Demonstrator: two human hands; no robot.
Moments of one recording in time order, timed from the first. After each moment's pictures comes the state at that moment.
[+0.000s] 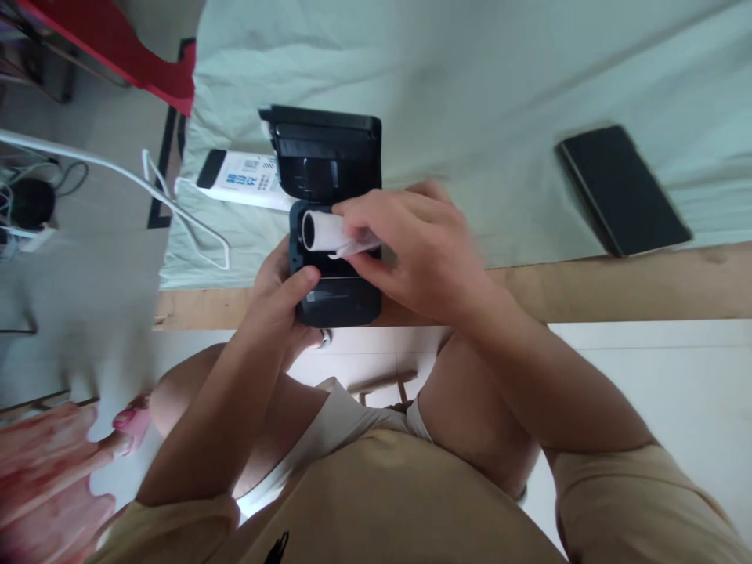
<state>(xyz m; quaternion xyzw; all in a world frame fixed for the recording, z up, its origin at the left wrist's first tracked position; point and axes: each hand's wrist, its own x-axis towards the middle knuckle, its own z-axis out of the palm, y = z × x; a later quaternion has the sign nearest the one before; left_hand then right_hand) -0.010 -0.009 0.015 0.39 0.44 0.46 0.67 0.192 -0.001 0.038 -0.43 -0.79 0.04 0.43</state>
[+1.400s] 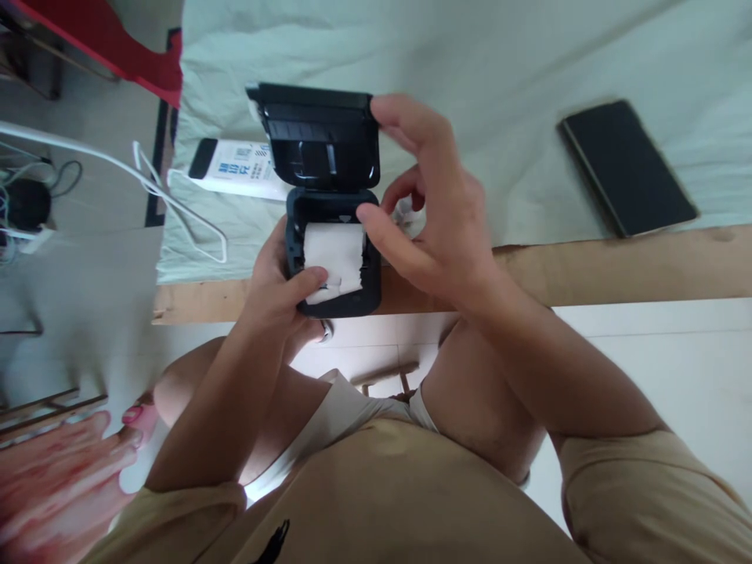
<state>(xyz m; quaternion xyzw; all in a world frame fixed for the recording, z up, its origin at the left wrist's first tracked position) -0.018 0.000 -0.008 0.47 0.44 0.44 0.62 0.199 -0.002 0.025 -0.42 -0.70 0.17 0.56</state>
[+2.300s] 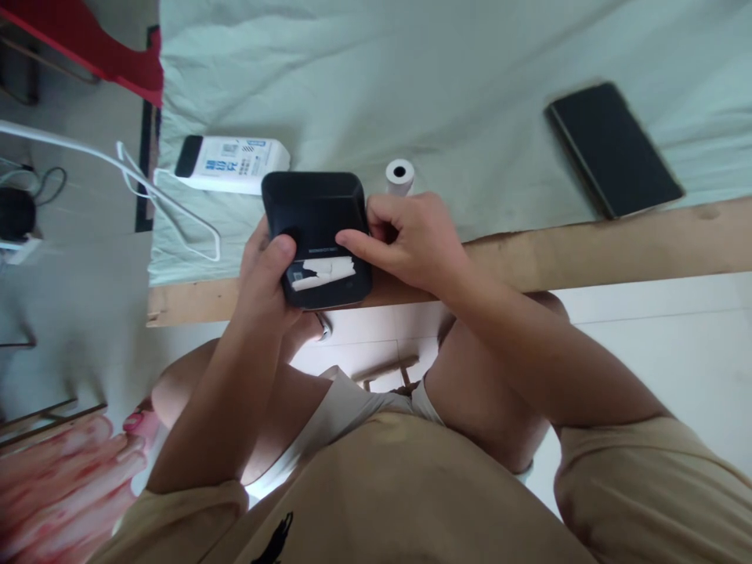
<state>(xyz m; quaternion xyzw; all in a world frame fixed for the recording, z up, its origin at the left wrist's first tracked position) -0.011 -0.006 0.003 0.45 0.43 0.49 0.62 0.196 0.001 0.009 -0.52 -0.73 0.23 0.39</state>
